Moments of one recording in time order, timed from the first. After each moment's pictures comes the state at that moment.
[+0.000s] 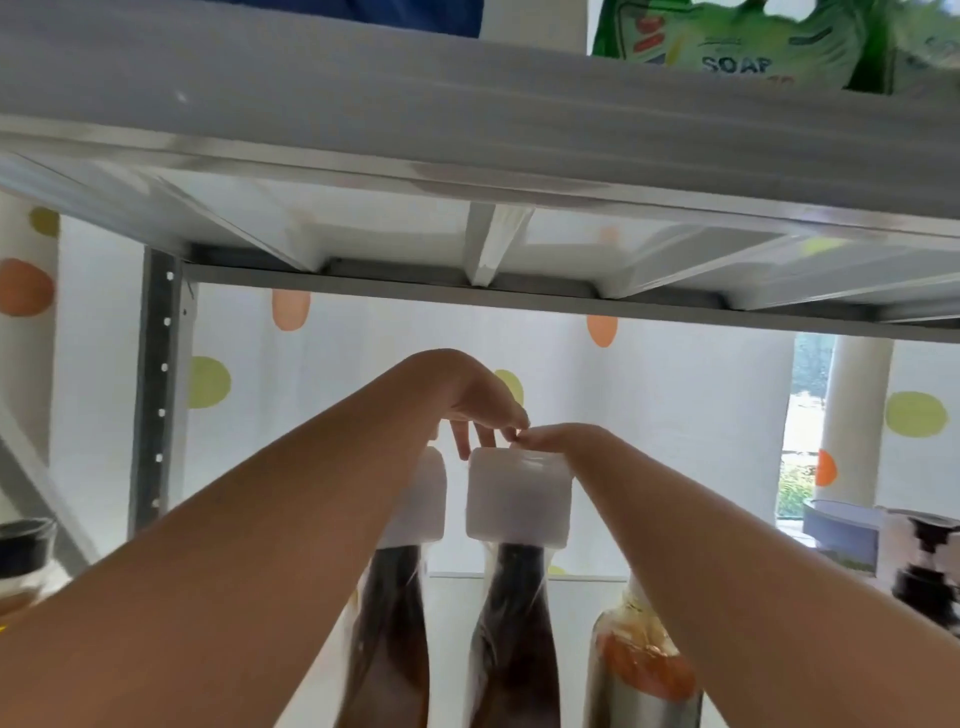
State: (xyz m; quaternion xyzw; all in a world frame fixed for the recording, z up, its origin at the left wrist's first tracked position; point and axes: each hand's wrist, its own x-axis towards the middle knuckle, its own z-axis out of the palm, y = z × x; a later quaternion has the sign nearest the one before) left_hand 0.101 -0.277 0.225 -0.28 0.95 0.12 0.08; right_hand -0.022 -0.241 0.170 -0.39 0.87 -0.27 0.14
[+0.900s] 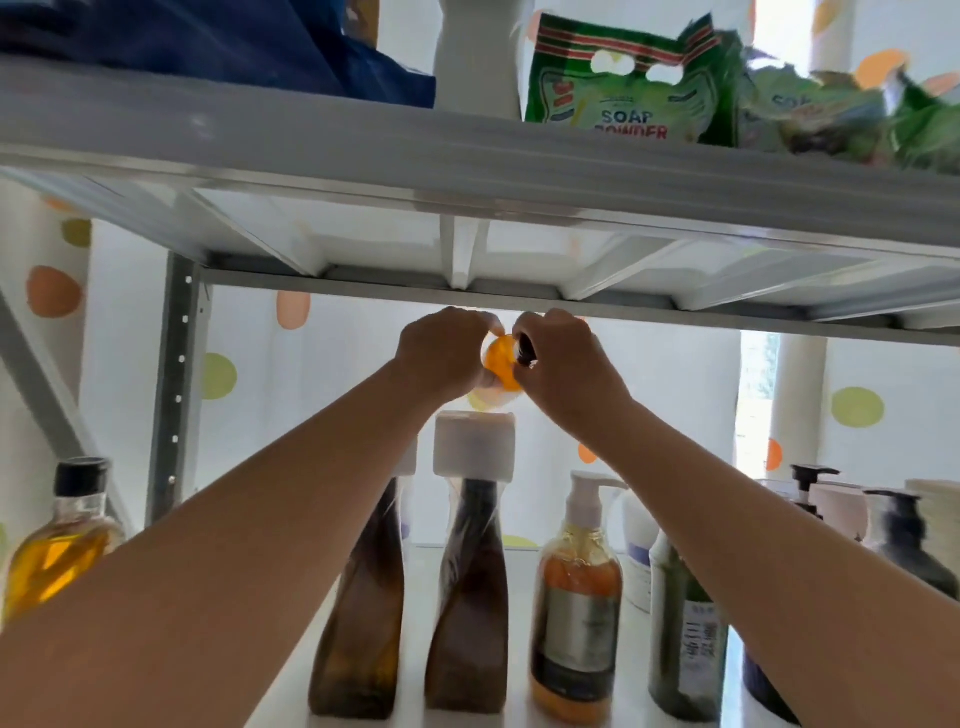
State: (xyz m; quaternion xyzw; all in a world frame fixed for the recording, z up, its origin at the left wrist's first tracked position) left_hand 0.139 -0.236 0.204 -0.21 0.88 -0.11 -0.41; right_hand 0.052 -0.129 0.191 -0.51 0.70 -0.28 -0.42
